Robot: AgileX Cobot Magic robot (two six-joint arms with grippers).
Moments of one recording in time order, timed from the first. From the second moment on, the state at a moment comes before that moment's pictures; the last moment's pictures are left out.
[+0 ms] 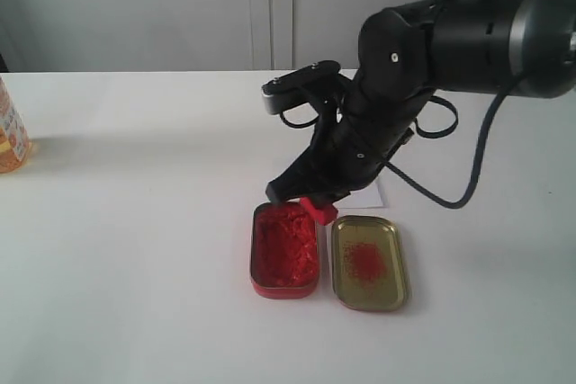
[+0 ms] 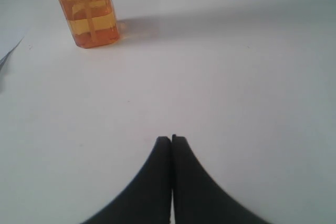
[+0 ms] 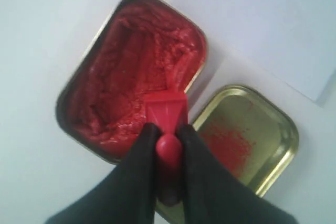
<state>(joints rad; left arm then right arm) -0.01 0.00 0.02 -0.09 0.40 0.13 0.61 1.76 -1.27 0.05 0.78 -0.04</state>
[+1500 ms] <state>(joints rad) -0.01 0.00 0.02 -0.09 0.40 0.13 0.76 2.03 -1.46 -0.23 0.85 0.38</state>
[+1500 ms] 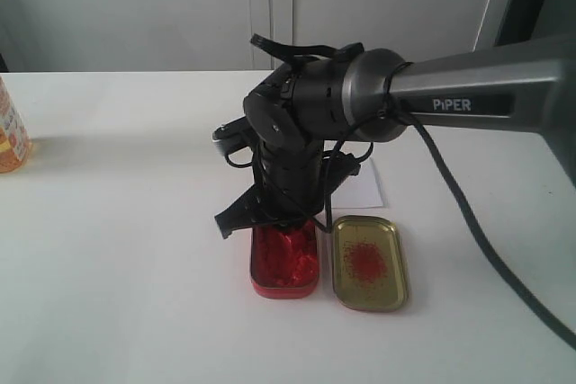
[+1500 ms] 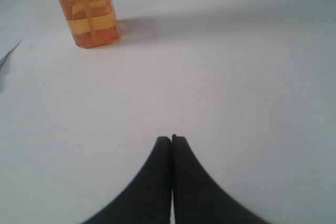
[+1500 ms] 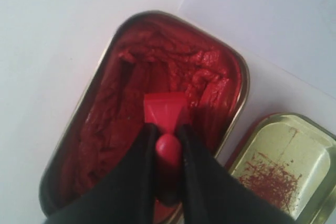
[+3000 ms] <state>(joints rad) -0.01 0.00 0.02 -0.09 0.40 0.13 0.77 2.13 -1.50 -0.27 0.84 0.40</state>
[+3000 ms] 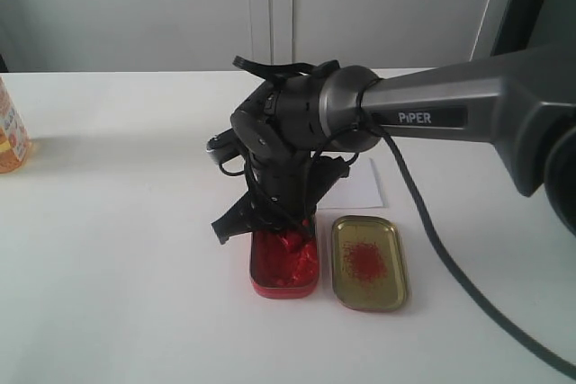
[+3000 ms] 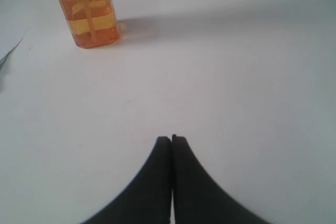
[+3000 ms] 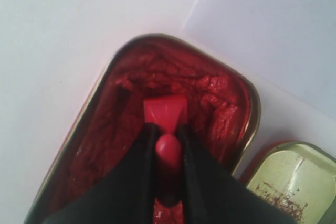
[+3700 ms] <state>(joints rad) -0.01 0.00 0.02 -0.09 0.40 0.13 0.76 2.04 -1.49 -0.22 0.83 0.40</state>
